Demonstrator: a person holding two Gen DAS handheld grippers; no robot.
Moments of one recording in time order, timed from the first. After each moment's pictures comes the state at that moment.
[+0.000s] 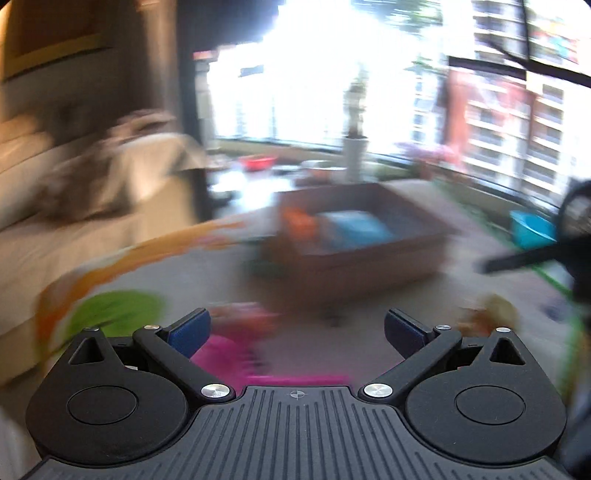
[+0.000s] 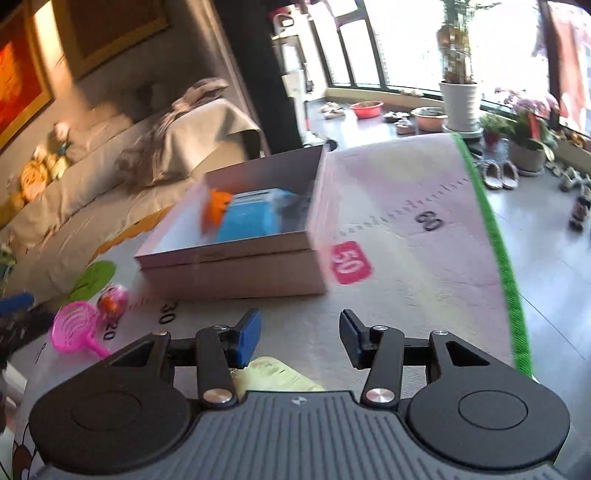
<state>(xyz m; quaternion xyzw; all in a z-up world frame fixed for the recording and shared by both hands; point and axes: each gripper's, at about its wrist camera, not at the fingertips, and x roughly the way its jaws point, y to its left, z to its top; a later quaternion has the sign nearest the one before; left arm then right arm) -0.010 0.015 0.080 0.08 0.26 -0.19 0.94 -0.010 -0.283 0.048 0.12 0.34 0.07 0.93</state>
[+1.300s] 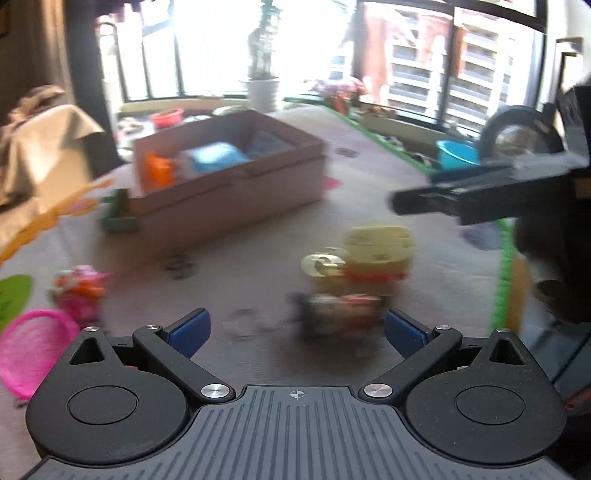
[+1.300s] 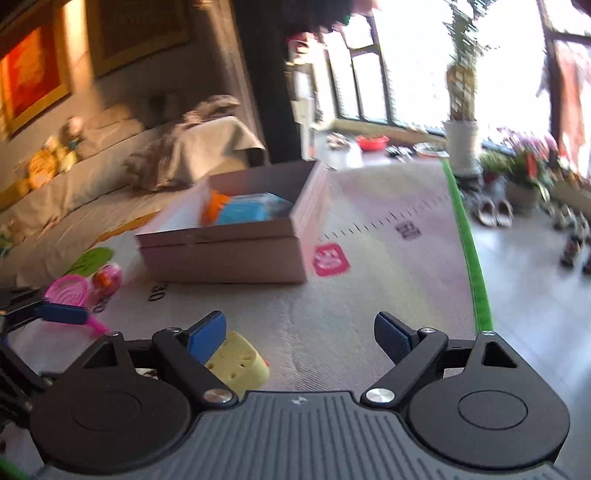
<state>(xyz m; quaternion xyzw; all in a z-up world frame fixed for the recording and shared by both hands) -0.007 -0.069 0.041 0.12 0.35 -0.30 0.88 -0.043 -0.284 0.043 0.05 0.28 0.09 0.95</state>
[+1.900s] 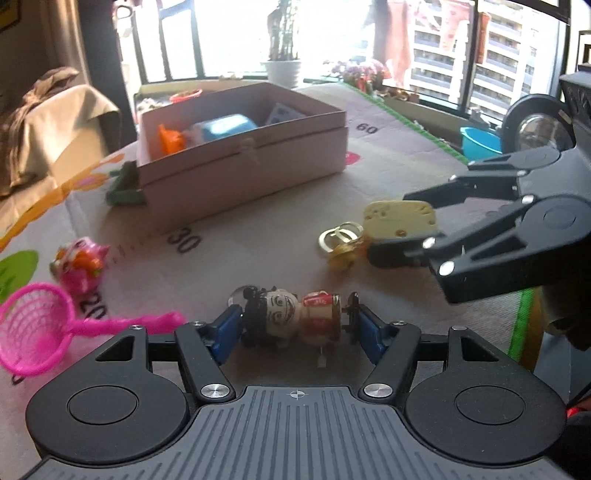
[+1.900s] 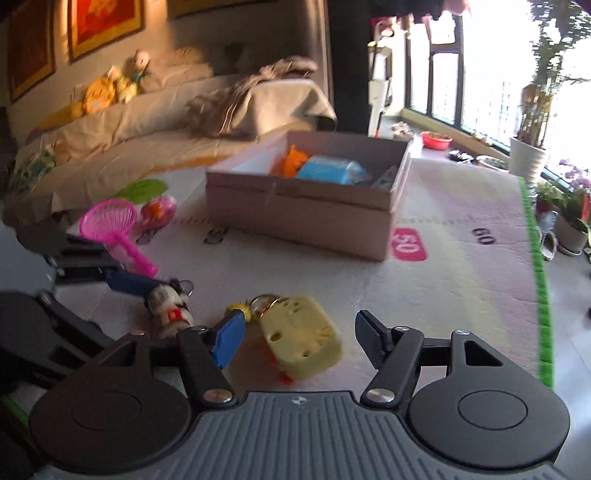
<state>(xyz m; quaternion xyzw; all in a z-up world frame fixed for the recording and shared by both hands) 0.001 -0.072 0.023 0.13 0.38 -0.24 0.88 -0.029 -0.239 0.024 -0.04 0.33 0.18 0.93</state>
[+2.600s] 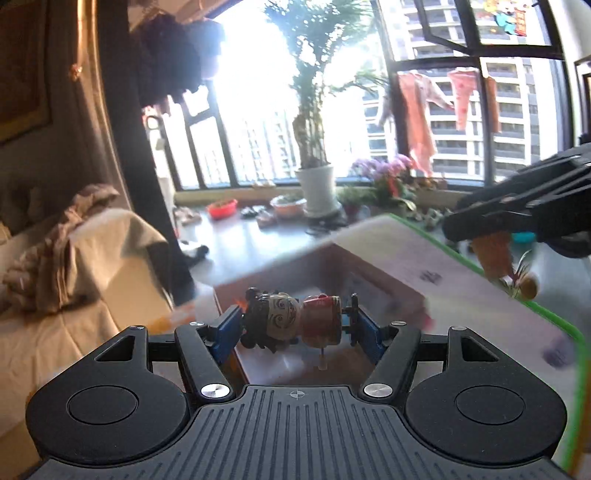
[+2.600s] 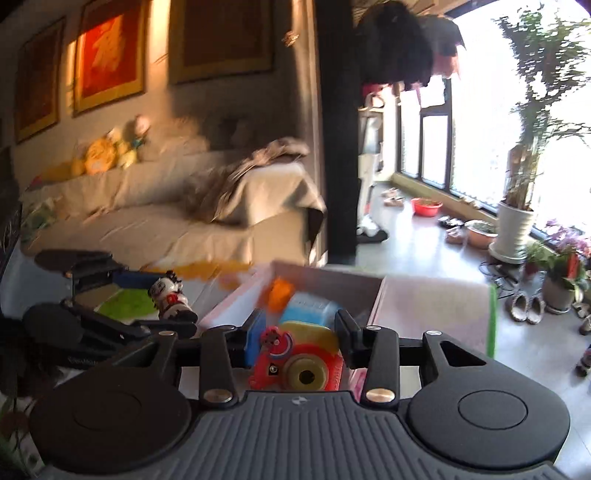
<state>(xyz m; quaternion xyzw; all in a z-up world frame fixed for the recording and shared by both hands) 0.066 -0.063 0.118 0.15 0.19 -0.21 0.95 -0.004 -0.267 0.153 0.00 0.21 0.17 0.96</state>
